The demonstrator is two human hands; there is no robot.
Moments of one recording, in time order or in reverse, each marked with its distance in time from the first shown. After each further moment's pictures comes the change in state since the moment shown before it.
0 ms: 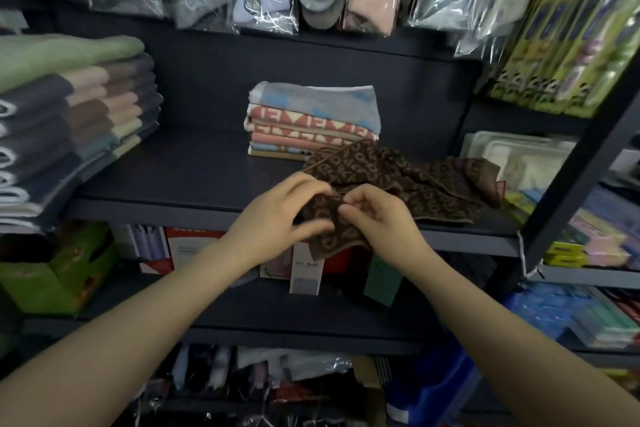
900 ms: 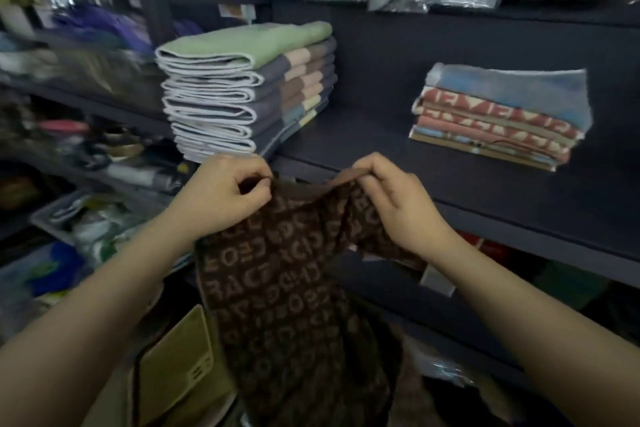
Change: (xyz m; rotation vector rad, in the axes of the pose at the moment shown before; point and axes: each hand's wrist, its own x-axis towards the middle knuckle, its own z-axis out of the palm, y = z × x) left_hand -0.156 -0.037 -0.177 0.263 0.082 -0.497; right_hand 0.031 -0.099 0.131 0.217 -0.267 -0.460
